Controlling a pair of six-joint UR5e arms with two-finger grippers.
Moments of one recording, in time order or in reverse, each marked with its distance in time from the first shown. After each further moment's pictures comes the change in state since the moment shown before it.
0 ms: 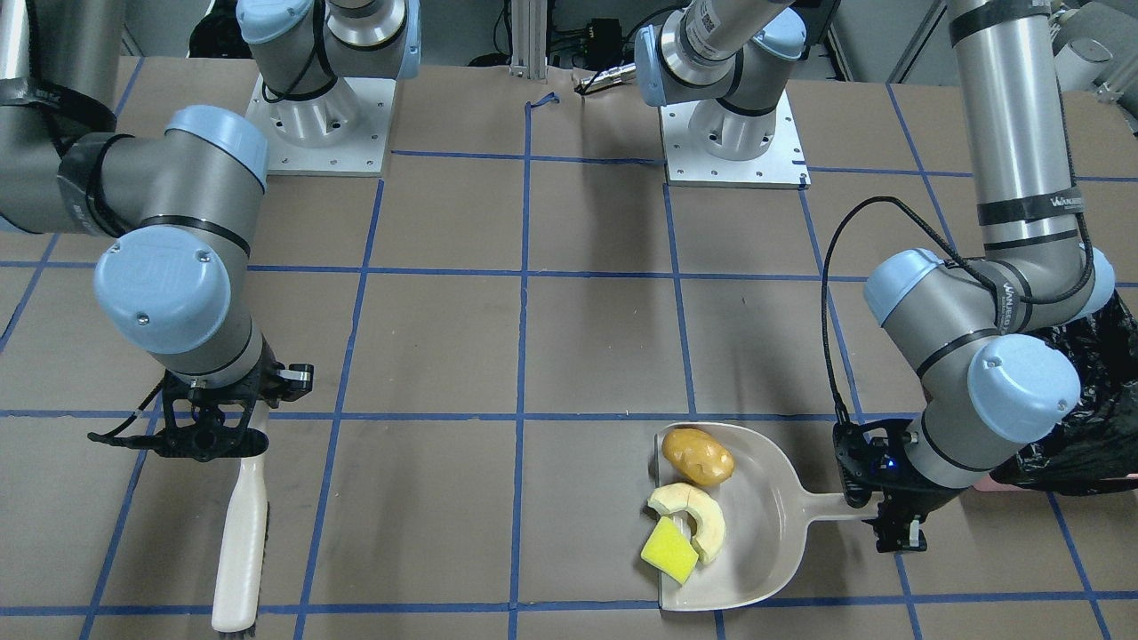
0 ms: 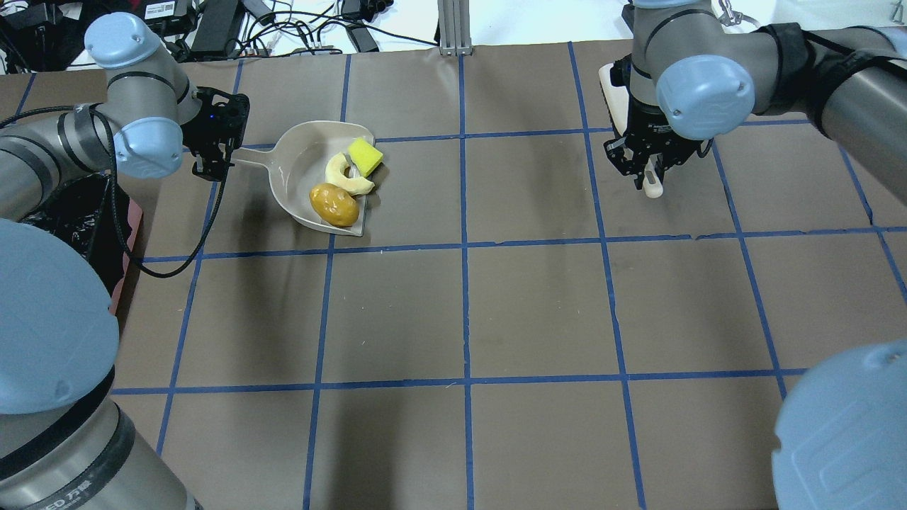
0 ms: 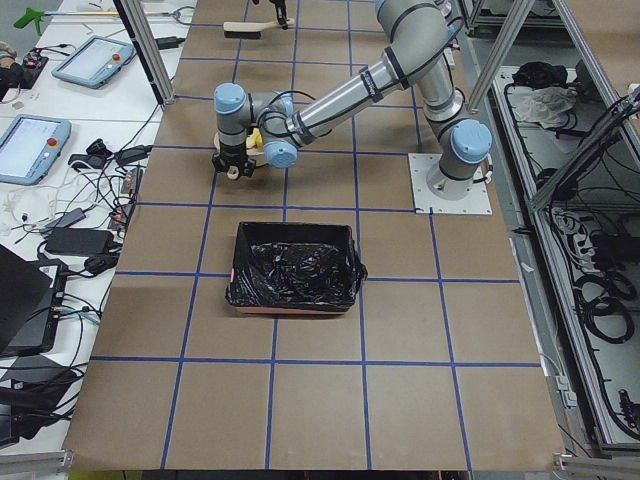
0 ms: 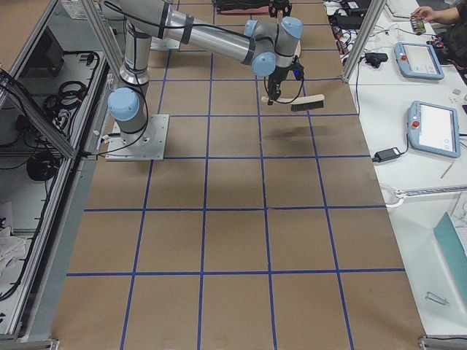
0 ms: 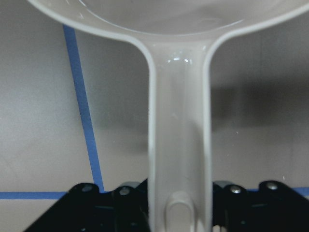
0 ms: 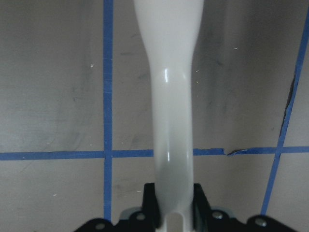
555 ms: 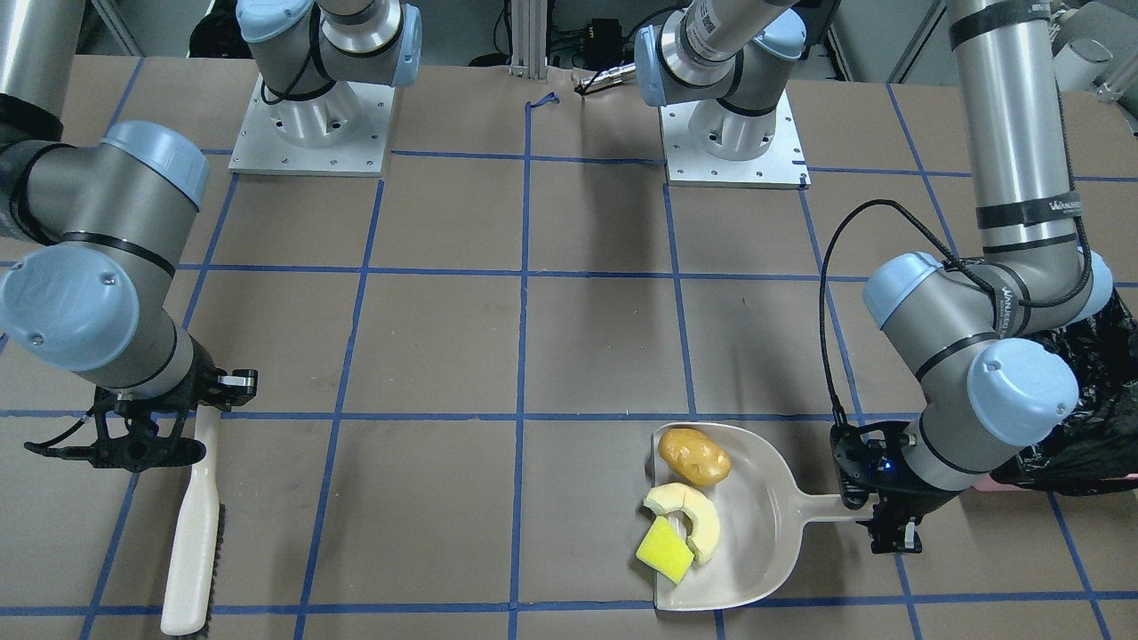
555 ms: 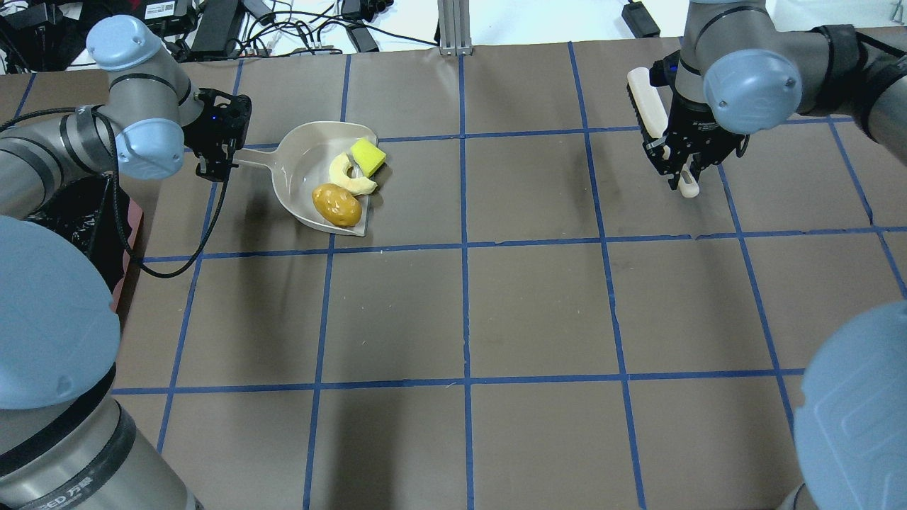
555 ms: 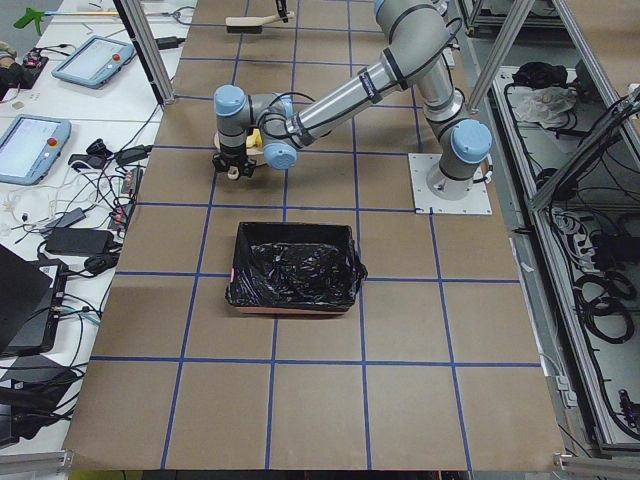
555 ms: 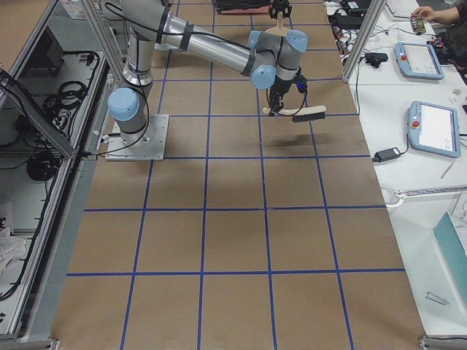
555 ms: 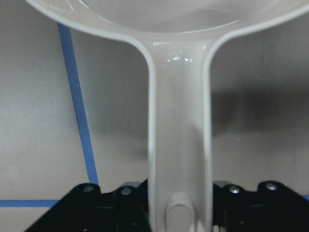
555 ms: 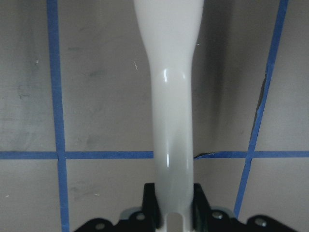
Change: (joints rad) left arm 0.002 -0.004 0.000 0.001 -0.029 0.001; right arm -0.097 0.006 0.015 -0.015 0.011 -0.103
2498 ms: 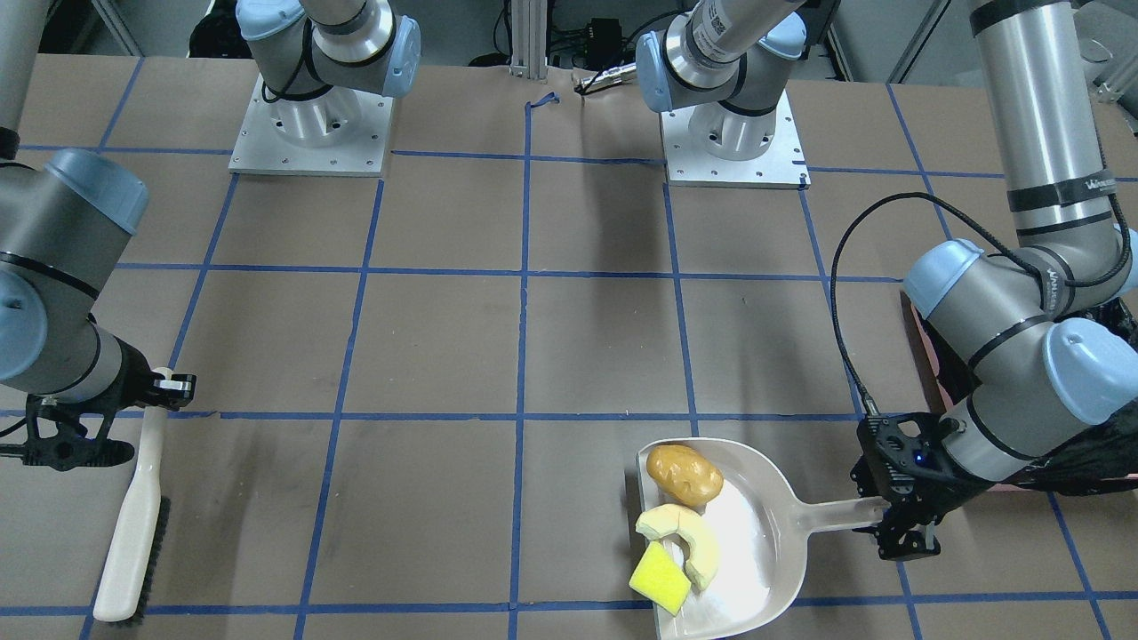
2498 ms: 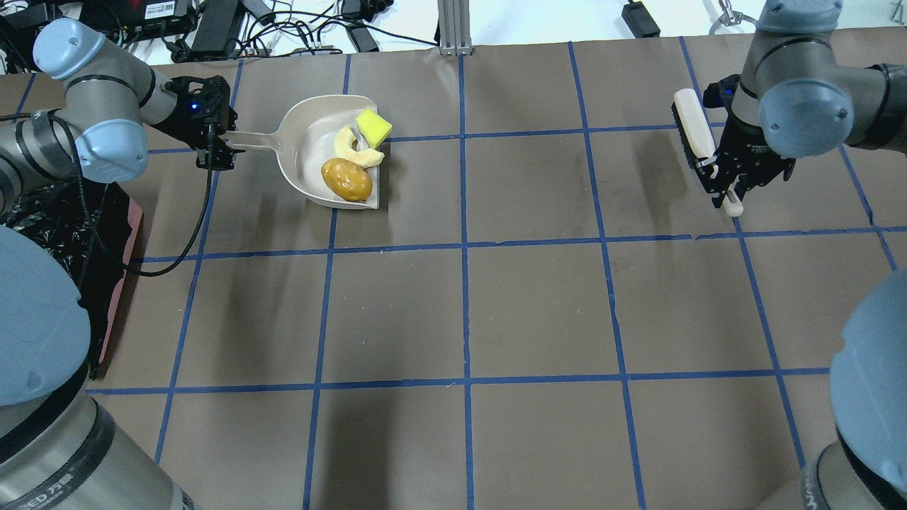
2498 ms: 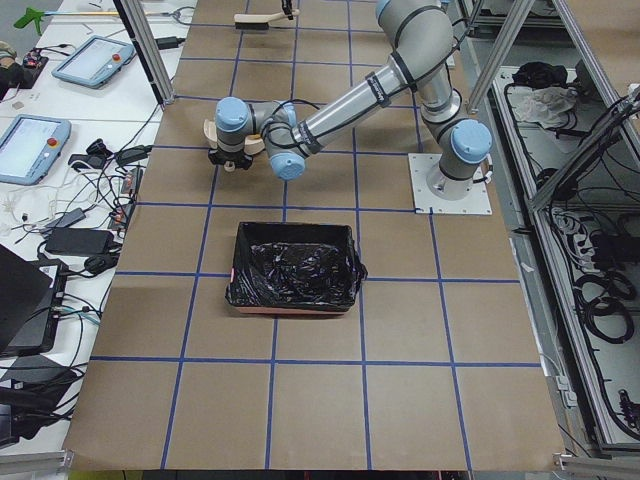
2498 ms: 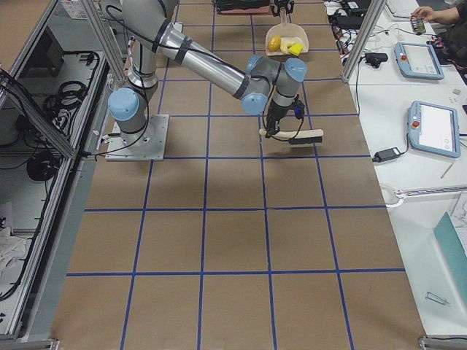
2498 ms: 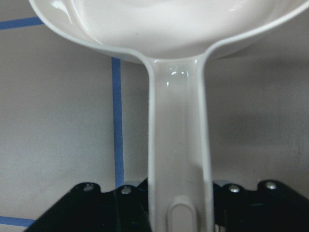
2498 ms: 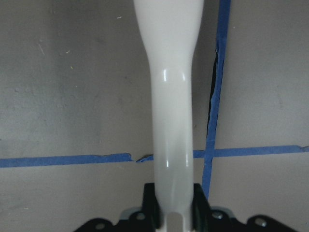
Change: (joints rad) left arm 0.076 0.028 -0.013 -0.001 -0.285 0.009; right arm -0.134 0.014 0.082 -0.084 0.002 -0.076
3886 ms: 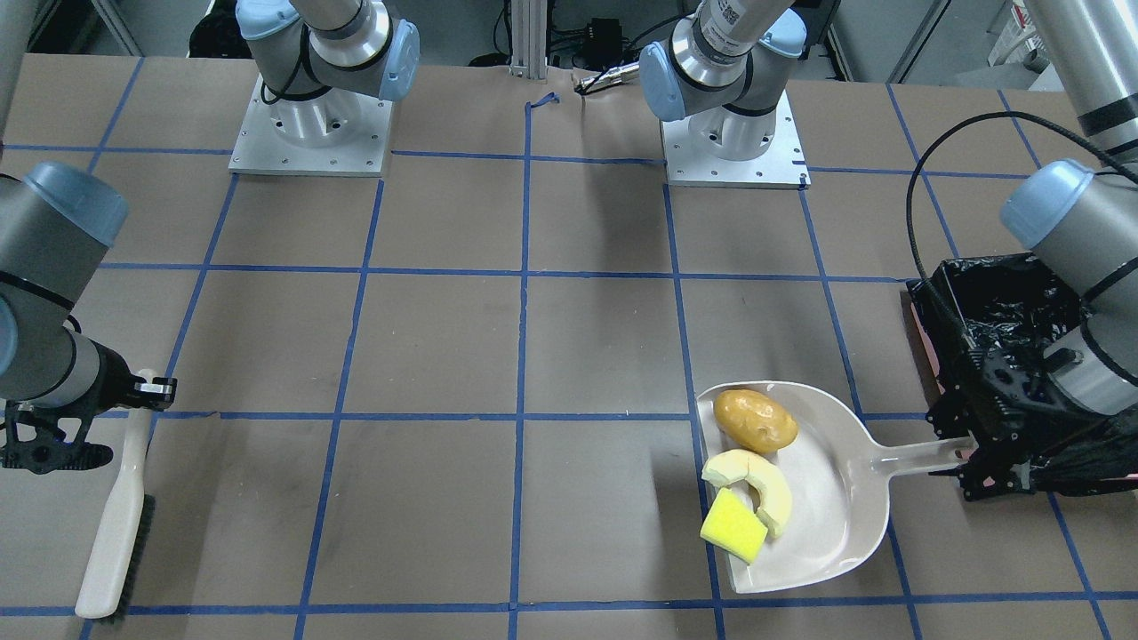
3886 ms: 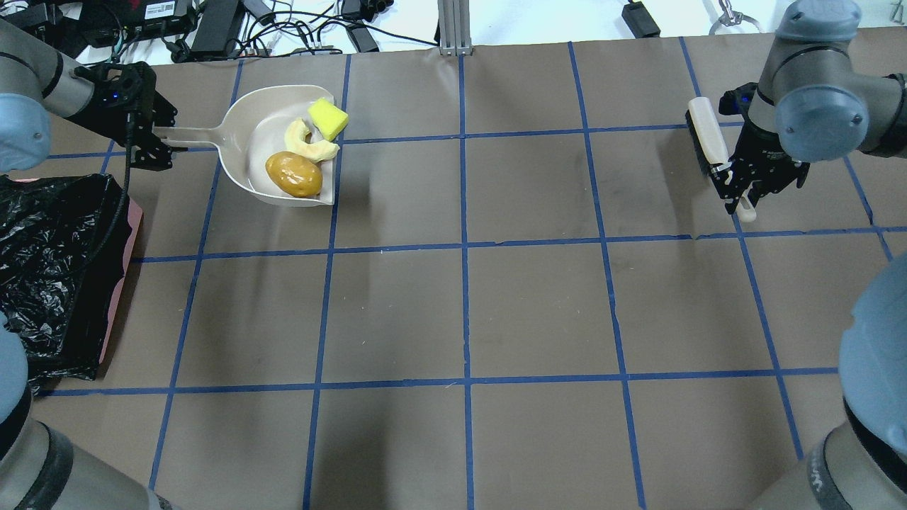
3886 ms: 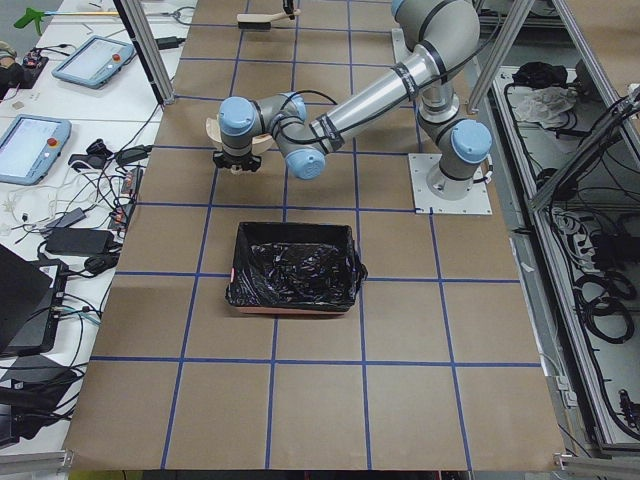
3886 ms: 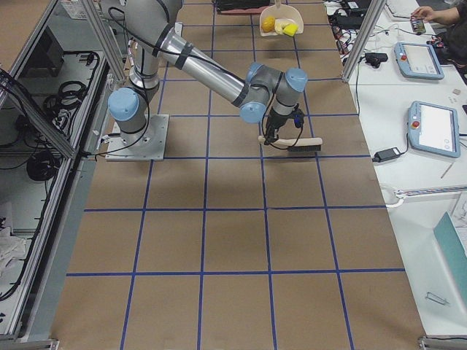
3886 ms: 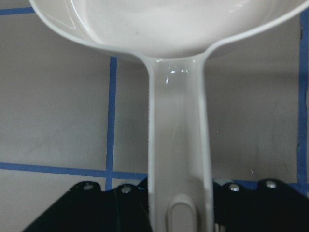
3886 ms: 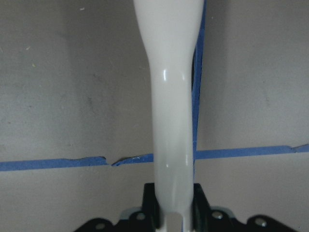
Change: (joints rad) left arm 0.142 0.138 0.015 -0.256 -0.028 0.126; right arm -0.047 0.018 0.004 -0.009 0.001 -0.035
